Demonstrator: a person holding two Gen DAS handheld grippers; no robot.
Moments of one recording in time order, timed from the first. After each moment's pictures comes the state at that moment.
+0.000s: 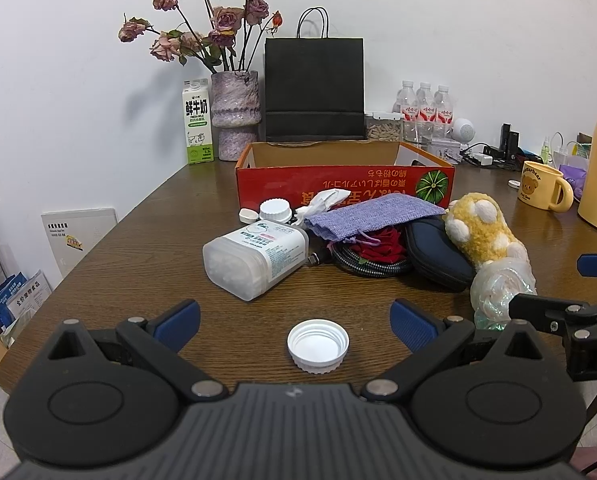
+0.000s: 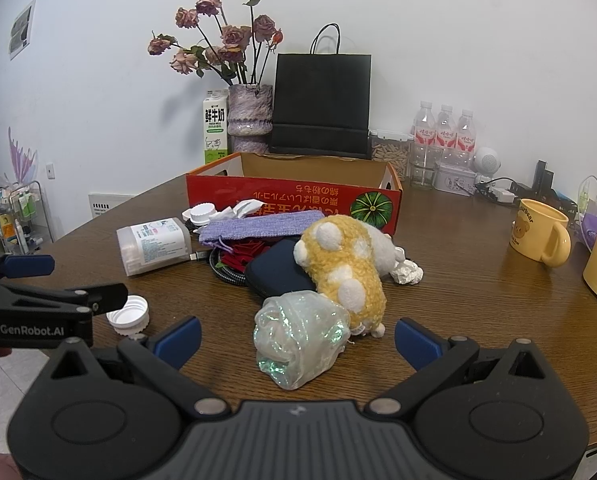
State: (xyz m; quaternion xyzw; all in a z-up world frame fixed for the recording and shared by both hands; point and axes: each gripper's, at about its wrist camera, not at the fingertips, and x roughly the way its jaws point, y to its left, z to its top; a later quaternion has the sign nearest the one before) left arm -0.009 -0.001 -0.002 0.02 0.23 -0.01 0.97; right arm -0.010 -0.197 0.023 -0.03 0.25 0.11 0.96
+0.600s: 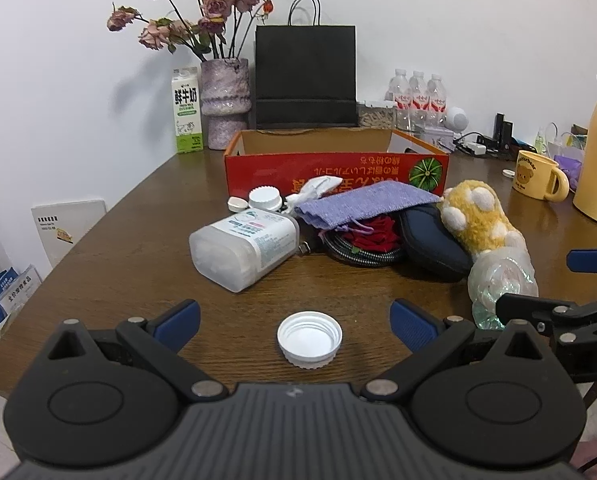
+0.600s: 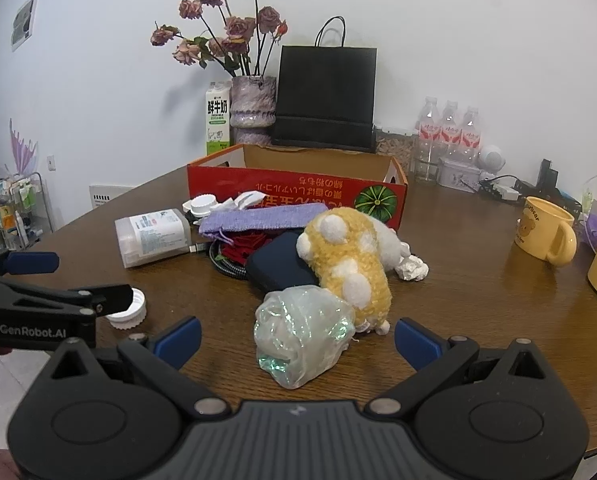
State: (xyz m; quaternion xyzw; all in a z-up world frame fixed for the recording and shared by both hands) left arm 0.001 -0.001 -0.009 0.02 0.25 -0.03 0.97; right arm 0.002 -0.192 0.013 -0.04 0.26 0.12 0.96
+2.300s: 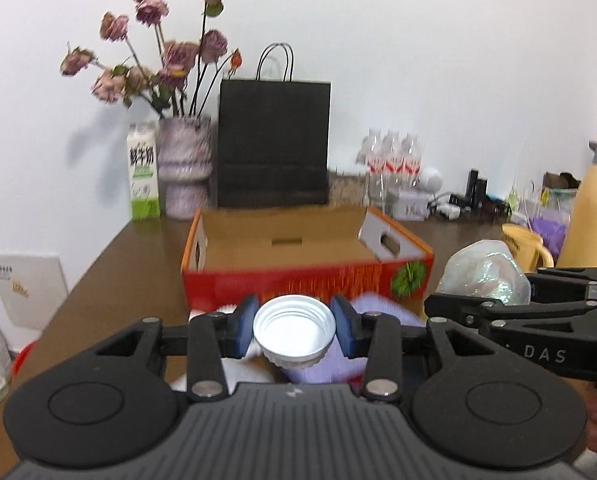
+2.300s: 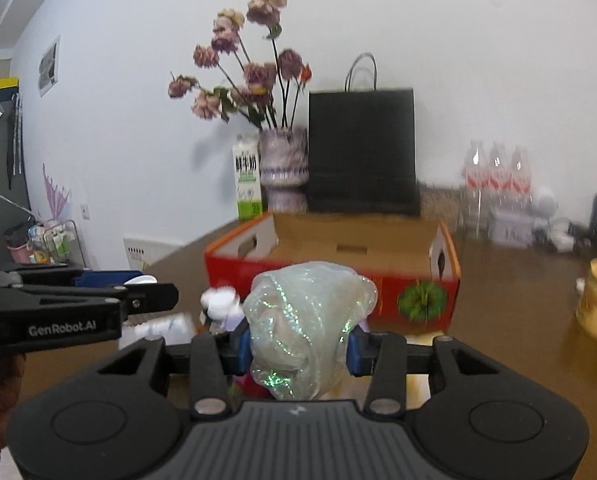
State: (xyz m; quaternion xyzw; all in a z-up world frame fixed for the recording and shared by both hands) left arm 0.100 0.002 0.066 0.00 0.19 -0.09 0.98; right arm 0.108 -0.186 0.069 -0.01 0.19 0.19 0.96
